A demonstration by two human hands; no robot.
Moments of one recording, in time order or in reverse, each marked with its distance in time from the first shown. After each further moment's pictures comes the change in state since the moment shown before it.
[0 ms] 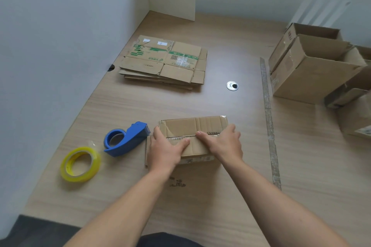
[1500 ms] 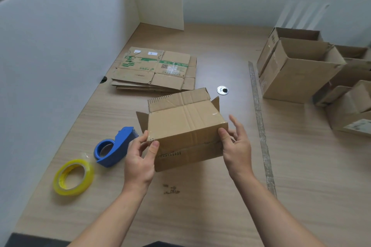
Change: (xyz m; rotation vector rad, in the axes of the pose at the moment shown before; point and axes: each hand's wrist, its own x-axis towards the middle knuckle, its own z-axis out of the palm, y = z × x) left_hand -0.017 -0.017 -0.027 -0.687 0.040 0.228; right_hand -0.014 0.037 -0.035 0.869 0.103 -0.354
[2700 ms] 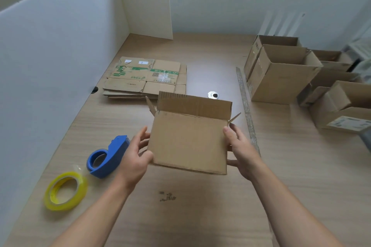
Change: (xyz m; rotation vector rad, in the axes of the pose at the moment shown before) left_hand 0.025 0.017 -0.012 0.118 -0.363 -0.023; right_hand 0.015 -0.020 -0.038 0.033 -0.210 0.418
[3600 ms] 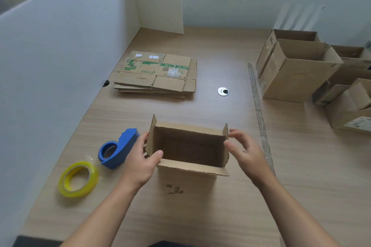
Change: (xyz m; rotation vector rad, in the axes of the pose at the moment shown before) left_hand -0.020 -0.008 -0.010 0.253 0.097 0.024; right_hand -0.016 0.024 -0.002 -0.318 0.017 -0.391
